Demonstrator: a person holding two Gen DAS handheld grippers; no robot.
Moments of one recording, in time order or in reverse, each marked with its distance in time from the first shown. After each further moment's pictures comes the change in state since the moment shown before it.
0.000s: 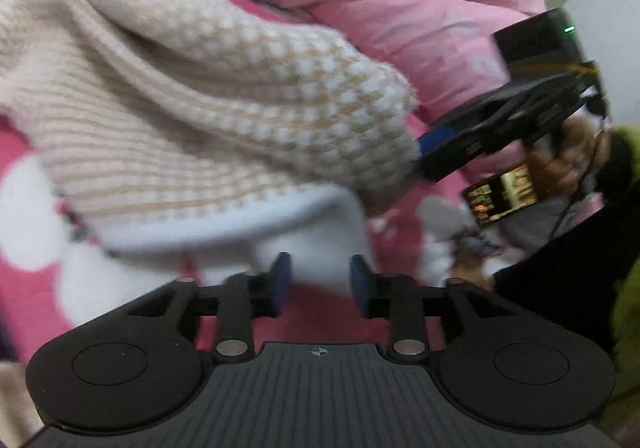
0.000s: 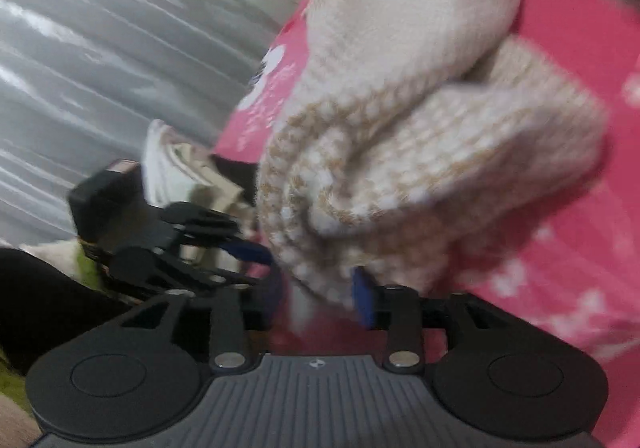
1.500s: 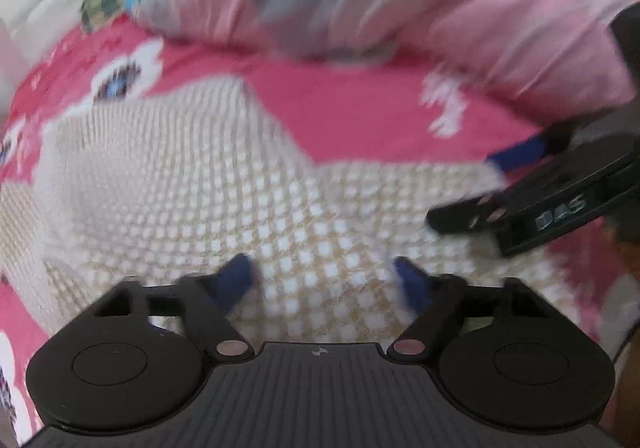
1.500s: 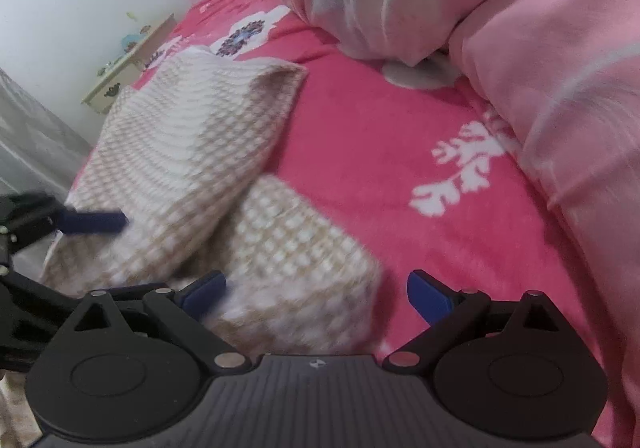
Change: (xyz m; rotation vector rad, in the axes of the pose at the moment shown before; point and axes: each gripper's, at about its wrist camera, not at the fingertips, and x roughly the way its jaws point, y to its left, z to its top) left arm 0.123 -0.031 0.163 0.266 0.129 0.501; right arm 0.035 -0.089 0.033 0.254 -0.309 -0.486
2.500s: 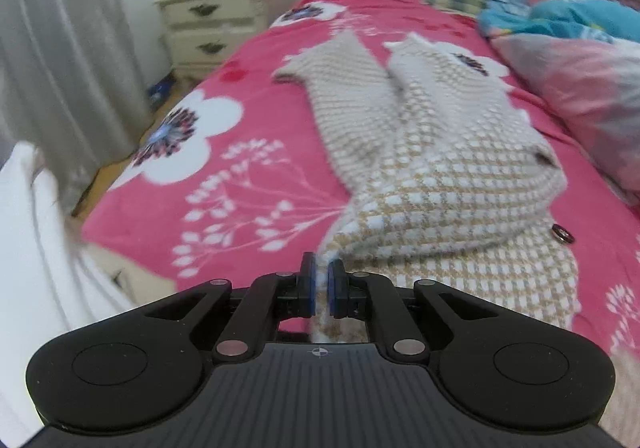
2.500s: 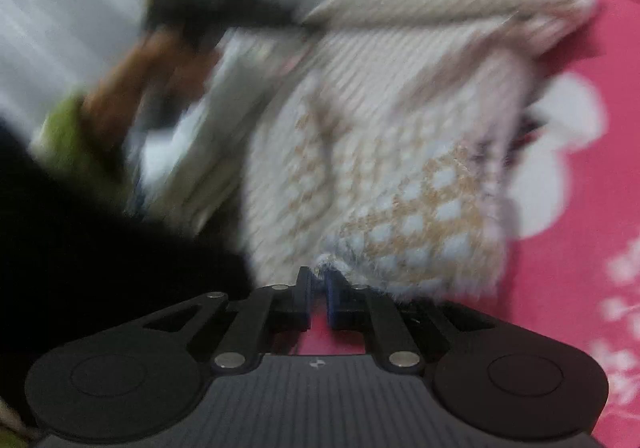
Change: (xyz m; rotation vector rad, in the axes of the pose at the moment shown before) left arm -0.136 0.150 -0.201 -0.792 -0.141 0.380; right arm -0.047 0.162 -0.154 -0.622 0.435 0.620
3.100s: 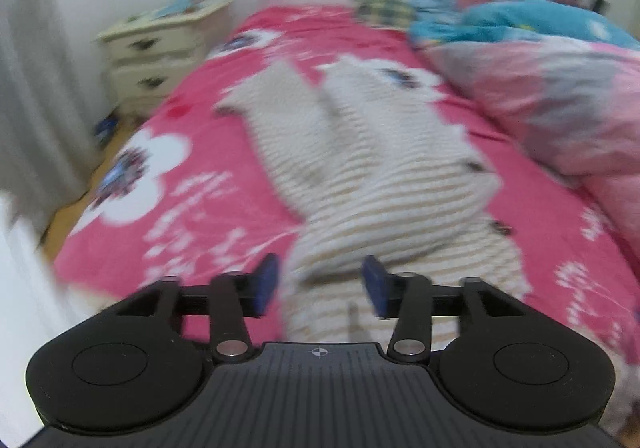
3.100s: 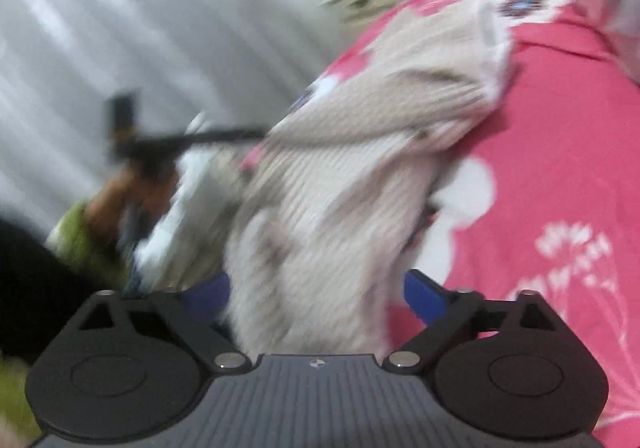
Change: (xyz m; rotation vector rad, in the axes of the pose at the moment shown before) left arm -0.022 -0.017 0.006 0.199 -0.078 -0.203; right arm -0.108 -0.057 0.041 0.200 -0.265 -0.075
